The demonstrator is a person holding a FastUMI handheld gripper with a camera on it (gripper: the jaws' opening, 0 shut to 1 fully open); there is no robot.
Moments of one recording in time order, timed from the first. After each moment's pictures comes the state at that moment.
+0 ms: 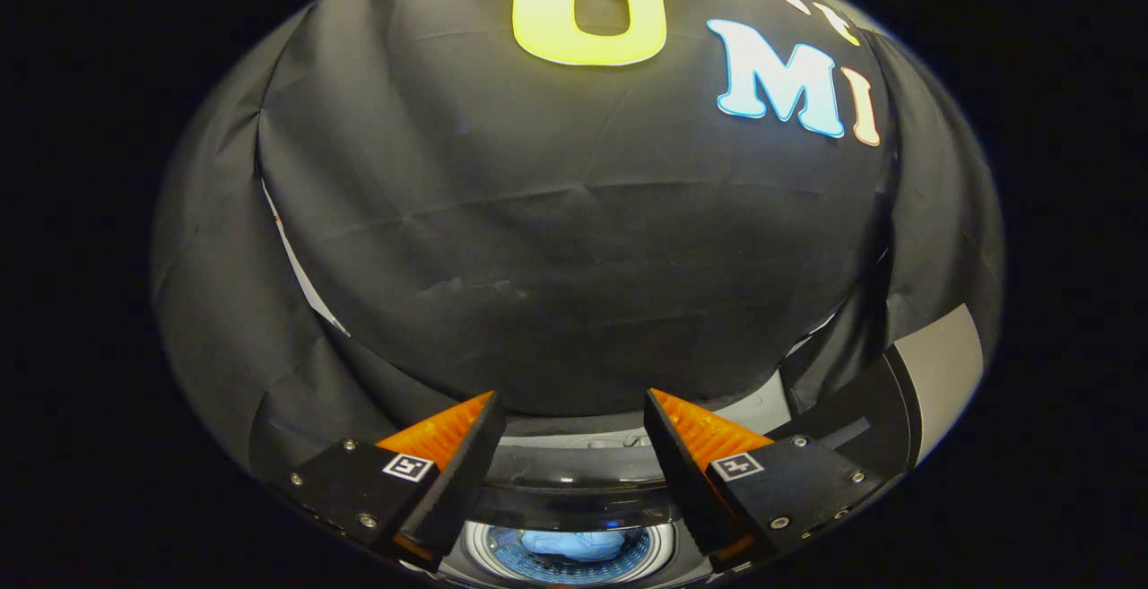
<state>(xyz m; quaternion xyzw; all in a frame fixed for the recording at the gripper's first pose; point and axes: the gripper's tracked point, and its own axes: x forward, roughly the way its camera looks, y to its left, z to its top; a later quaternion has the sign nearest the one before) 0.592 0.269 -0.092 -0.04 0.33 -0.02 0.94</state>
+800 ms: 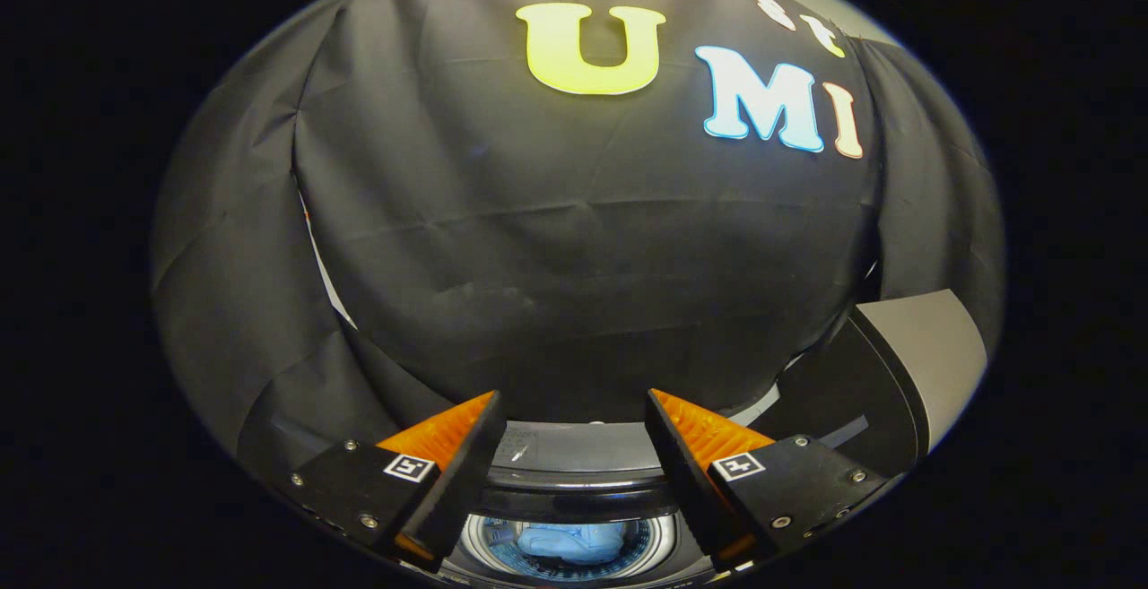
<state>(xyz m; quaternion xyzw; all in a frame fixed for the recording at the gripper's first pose) 0.526 0.271 -0.090 -0.04 0.29 -0.02 0.96</state>
